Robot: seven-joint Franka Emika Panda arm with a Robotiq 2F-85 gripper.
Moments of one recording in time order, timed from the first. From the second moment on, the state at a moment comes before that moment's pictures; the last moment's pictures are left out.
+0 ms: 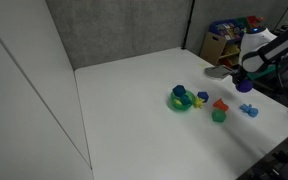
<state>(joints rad) -0.03 0.67 -0.39 -1.94 -0.30 2.56 0.21</state>
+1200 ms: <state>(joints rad) 0.09 0.25 -0.31 -2.12 -0.48 2.25 0.23</state>
